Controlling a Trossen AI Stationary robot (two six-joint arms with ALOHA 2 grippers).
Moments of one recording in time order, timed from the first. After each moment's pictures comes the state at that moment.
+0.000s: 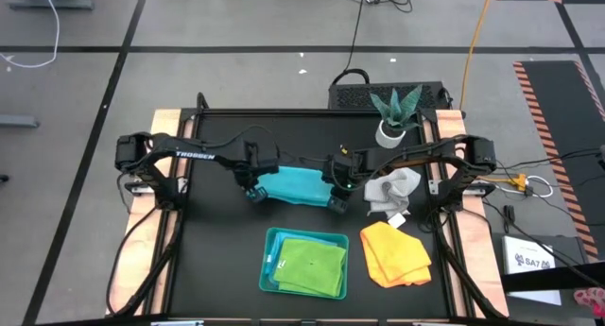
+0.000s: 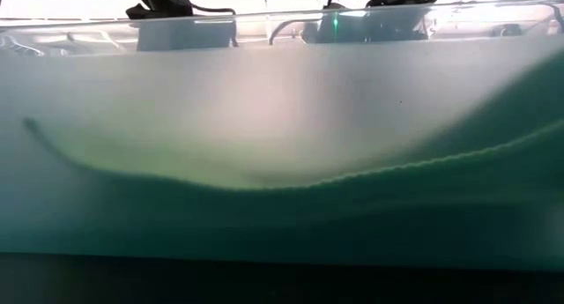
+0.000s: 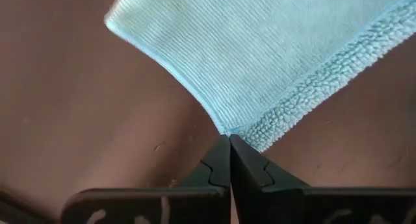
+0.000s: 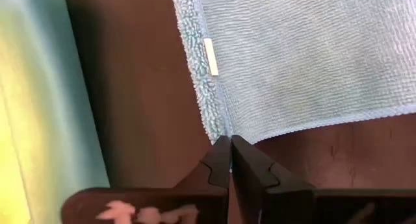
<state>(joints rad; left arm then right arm) 0.17 1.63 1.08 -1.06 -0.02 -0.48 -0.12 1.70 1.03 -0.49 -0.24 0.35</state>
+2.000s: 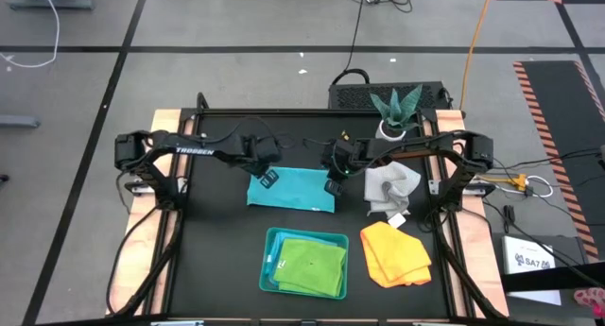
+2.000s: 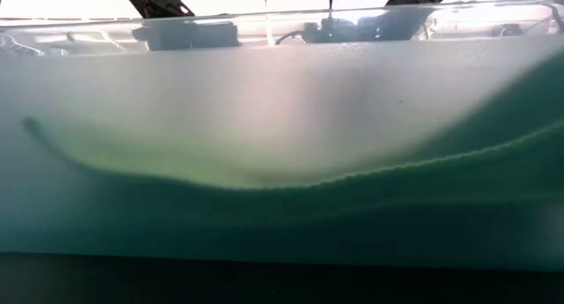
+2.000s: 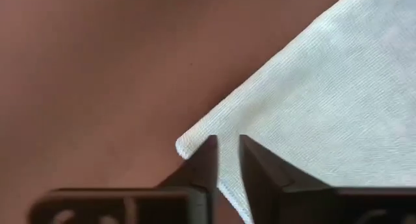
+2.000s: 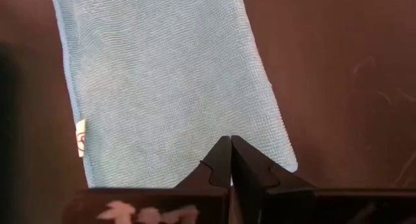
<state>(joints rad) 0.26 1.62 1.02 -0.76 -0.22 -0.52 -0.24 1.71 1.03 -0.39 -0.08 0.19</state>
